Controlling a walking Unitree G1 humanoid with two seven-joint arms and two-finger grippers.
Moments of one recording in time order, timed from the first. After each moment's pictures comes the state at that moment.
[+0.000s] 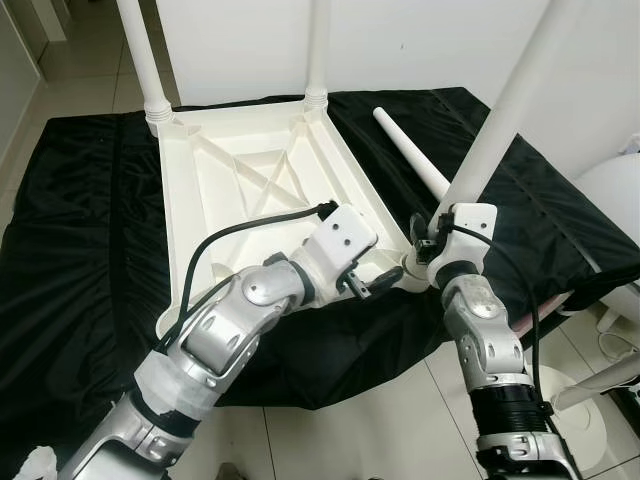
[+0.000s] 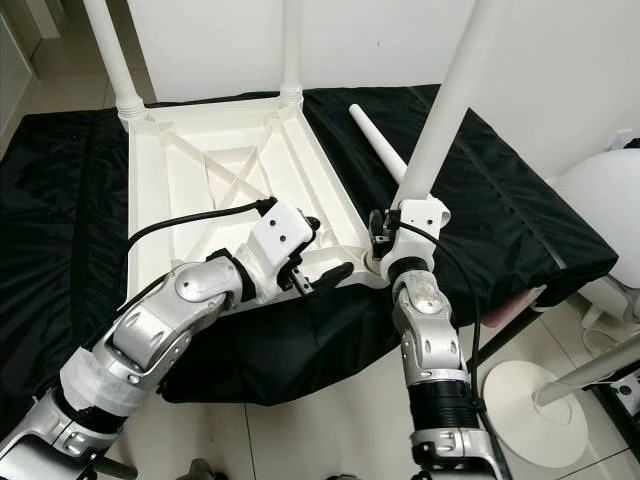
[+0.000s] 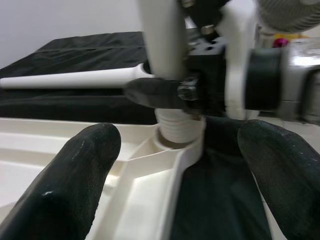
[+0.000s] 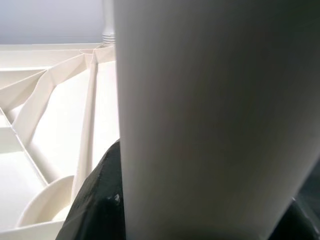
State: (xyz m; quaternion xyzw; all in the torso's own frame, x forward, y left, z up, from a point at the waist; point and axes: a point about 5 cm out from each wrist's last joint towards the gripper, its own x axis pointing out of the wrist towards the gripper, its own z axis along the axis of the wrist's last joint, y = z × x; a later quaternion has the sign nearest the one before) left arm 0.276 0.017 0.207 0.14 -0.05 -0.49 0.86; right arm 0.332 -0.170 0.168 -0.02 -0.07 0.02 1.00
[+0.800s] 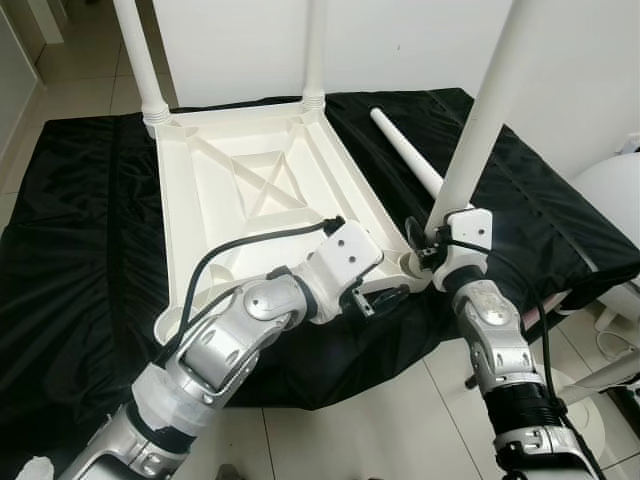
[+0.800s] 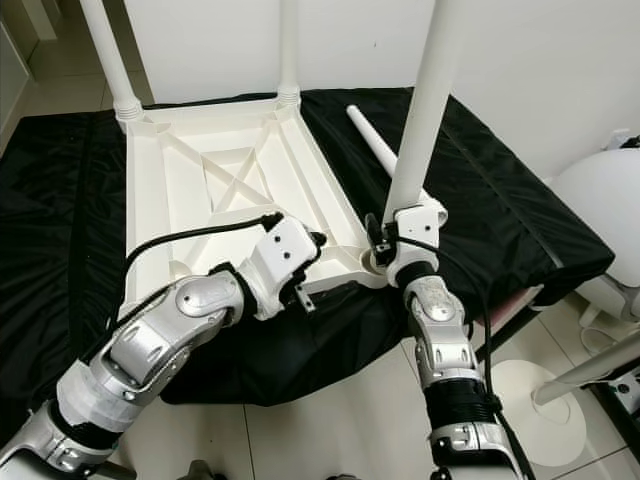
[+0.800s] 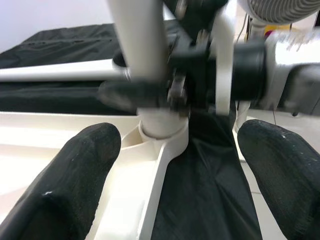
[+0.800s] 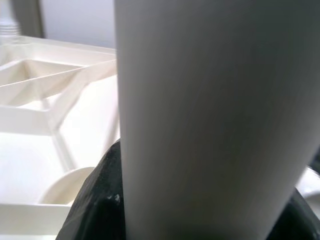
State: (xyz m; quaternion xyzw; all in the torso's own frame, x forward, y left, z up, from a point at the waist) left arm 0.269 0.019 0.202 0.15 -0.04 -0.50 0.85; right arm 0.334 -0.162 0.160 -0.09 -0.11 0.13 0.98
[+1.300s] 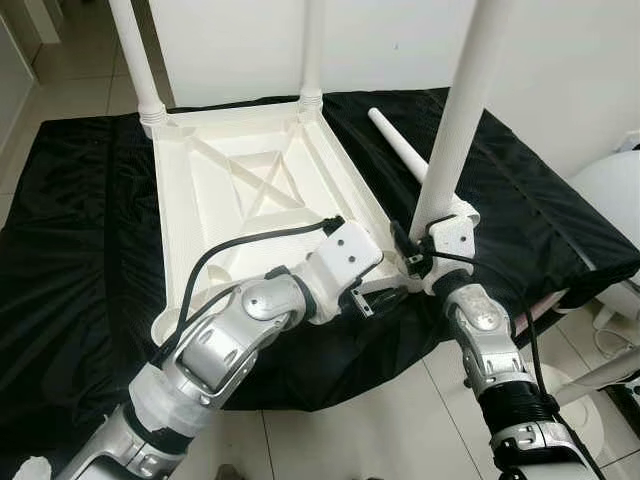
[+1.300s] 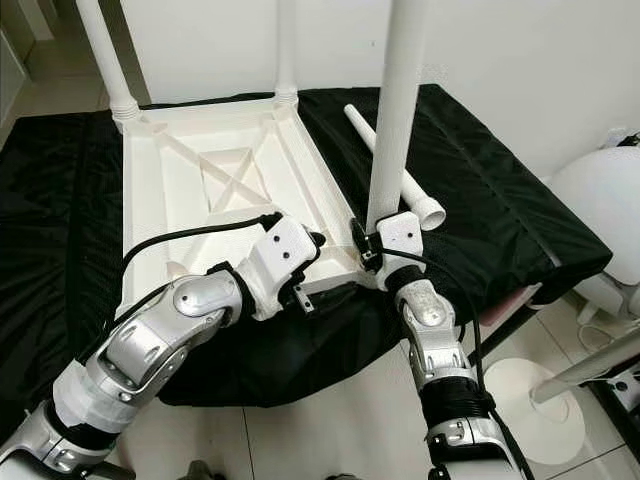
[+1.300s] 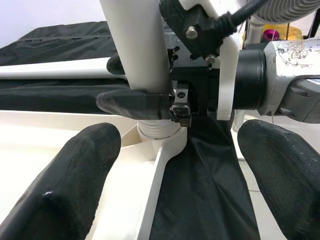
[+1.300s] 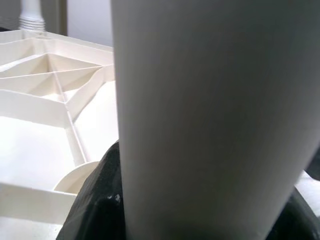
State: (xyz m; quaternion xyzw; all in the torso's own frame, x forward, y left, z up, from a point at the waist) left arm 0.268 0.020 0.203 0.15 -0.03 -0.50 0.85; right arm 0.333 -0.160 0.150 -0.12 -0.12 0.16 0.97
